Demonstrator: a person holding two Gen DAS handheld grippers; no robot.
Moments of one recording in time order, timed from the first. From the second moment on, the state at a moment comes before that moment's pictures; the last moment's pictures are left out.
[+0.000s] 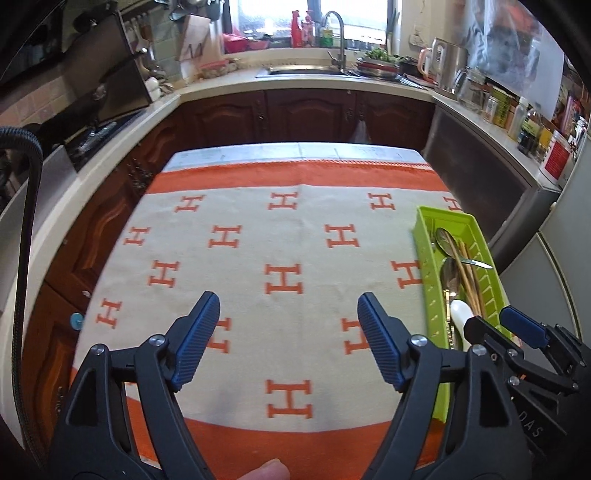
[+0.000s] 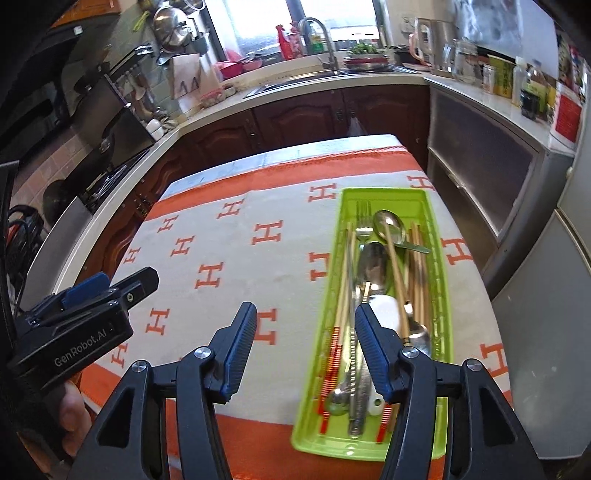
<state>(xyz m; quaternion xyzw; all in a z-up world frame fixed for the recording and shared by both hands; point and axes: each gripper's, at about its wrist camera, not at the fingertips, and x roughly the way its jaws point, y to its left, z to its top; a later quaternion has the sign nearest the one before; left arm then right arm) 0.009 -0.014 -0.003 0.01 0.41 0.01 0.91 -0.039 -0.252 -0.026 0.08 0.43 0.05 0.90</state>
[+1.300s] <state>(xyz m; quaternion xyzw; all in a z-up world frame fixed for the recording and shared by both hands) -0.031 0.047 0.013 0.00 0.41 0.05 0.91 -0.077 -0.162 0.031 0.02 0.38 0.03 0.92</state>
